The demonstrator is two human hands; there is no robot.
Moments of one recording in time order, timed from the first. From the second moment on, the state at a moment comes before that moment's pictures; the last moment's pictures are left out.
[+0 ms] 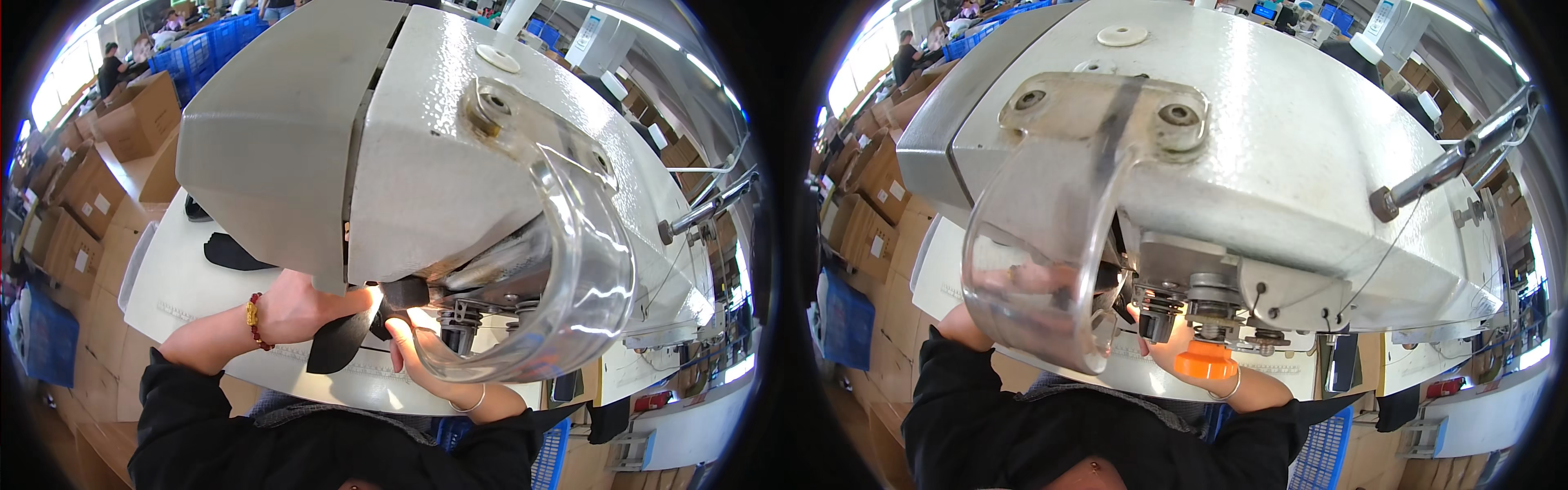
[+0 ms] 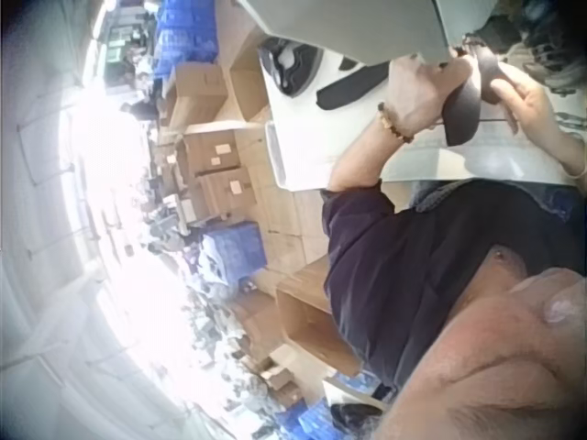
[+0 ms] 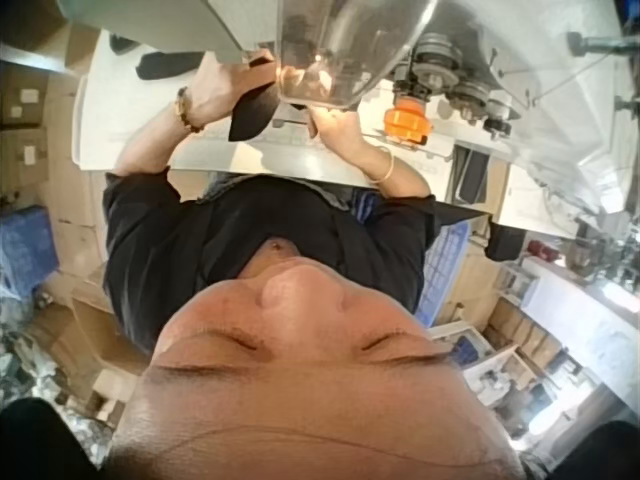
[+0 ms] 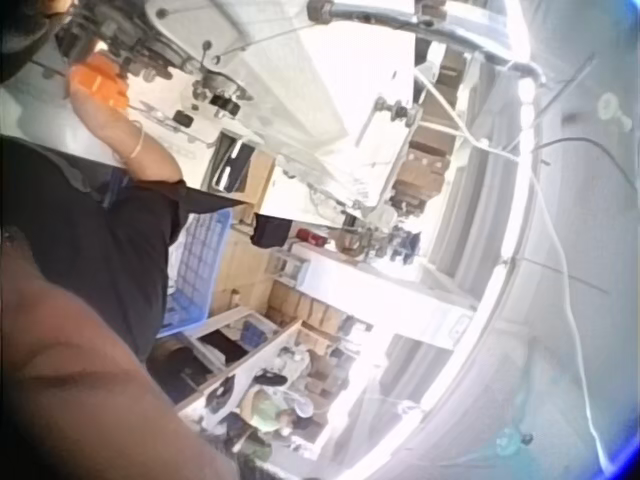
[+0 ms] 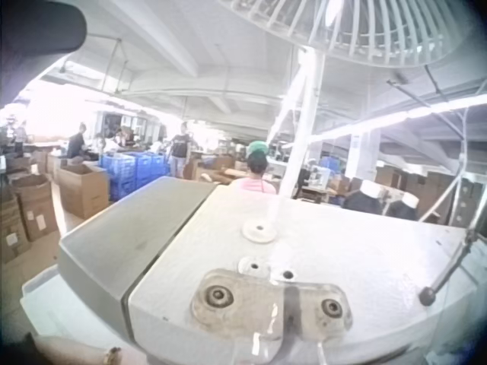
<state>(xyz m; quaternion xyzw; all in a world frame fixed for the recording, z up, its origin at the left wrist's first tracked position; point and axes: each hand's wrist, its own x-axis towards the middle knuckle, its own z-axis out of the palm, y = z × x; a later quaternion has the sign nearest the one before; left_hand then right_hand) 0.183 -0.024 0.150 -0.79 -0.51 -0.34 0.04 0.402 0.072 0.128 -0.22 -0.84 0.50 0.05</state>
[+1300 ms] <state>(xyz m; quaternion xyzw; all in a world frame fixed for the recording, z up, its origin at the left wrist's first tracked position) 0.155 -0.004 0.111 -0.78 -0.38 -0.47 0.17 0.413 0.135 0.032 -0.01 -0.94 -0.04 0.33</state>
